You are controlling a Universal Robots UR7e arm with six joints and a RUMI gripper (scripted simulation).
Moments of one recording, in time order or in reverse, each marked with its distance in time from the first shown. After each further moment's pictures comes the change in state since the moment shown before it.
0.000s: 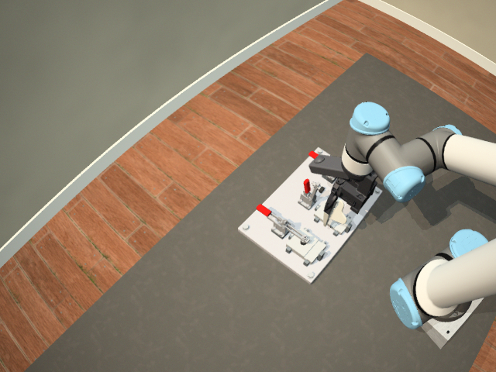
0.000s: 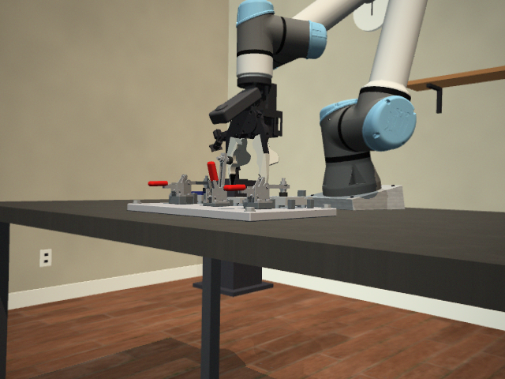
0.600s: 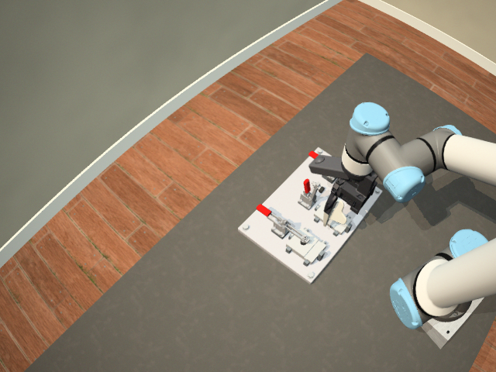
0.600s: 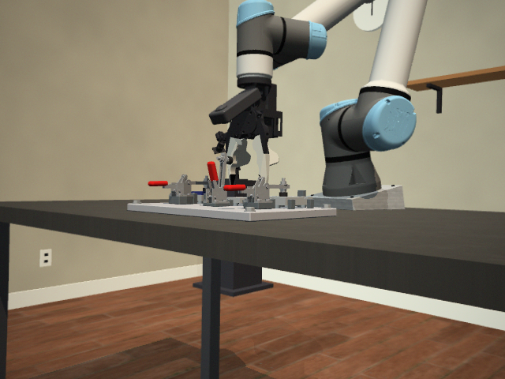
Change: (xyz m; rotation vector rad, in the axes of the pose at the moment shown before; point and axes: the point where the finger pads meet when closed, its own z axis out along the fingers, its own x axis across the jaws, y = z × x) arm 0.000 0.000 0.001 0.000 0.000 0.000
